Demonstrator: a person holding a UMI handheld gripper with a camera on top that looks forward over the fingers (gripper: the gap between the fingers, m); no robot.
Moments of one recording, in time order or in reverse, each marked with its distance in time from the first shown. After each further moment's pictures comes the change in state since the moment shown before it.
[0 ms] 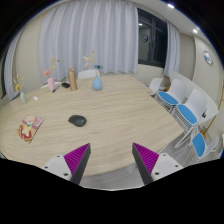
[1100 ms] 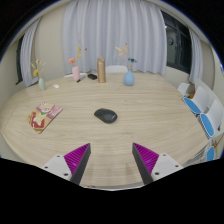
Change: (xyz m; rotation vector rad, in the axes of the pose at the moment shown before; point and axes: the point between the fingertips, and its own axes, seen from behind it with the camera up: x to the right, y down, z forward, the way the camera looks) arm -0.112 0.024 0.063 -0.003 -0.228 -0.136
